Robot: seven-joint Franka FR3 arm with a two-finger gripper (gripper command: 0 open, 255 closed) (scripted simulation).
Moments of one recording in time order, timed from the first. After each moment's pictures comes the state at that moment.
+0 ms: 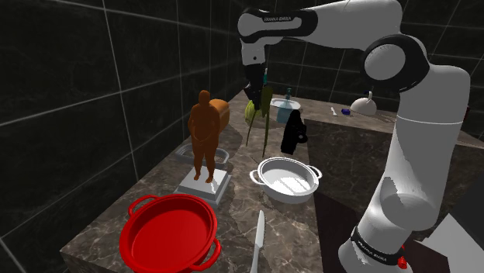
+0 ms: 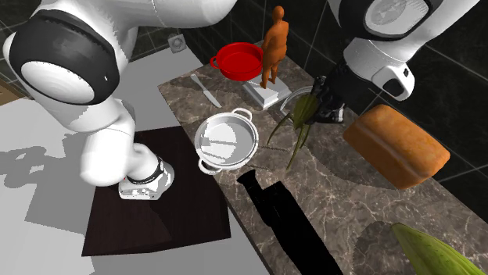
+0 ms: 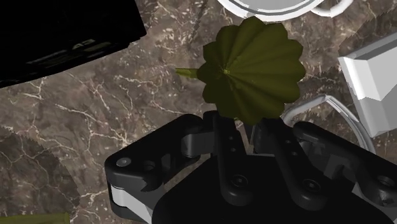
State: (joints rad) arm -0.01 0.20 -0.12 -1.45 0.02 1.34 -0.06
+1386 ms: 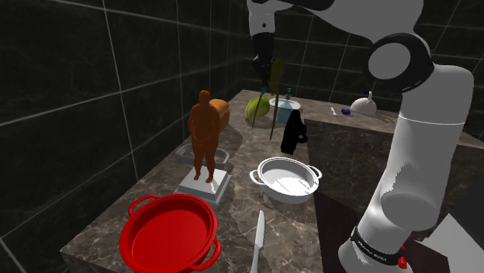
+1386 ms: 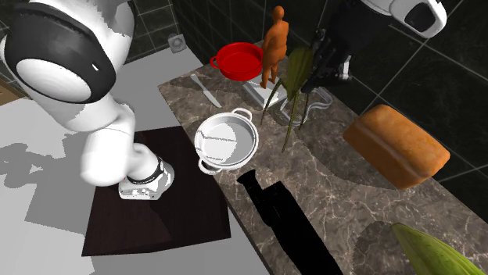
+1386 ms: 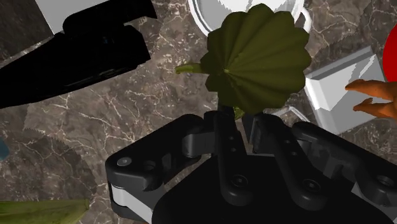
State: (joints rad) arm 0.00 0.18 -0.12 -1.19 0.03 1.07 -0.04
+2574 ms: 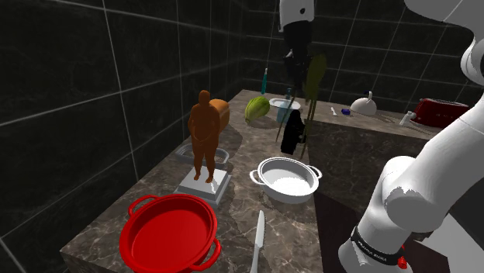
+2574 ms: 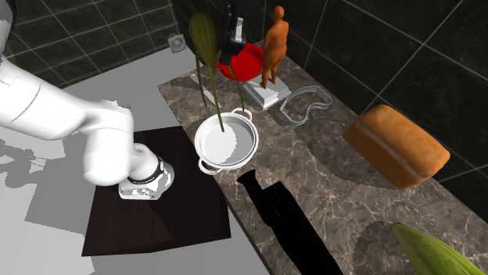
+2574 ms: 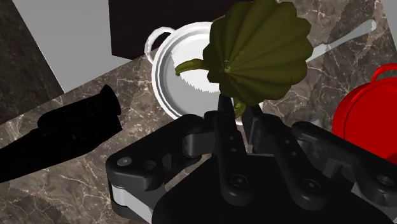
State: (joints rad) arm 0.08 -0.33 -0.03 -1.70 0.05 1.07 0.15
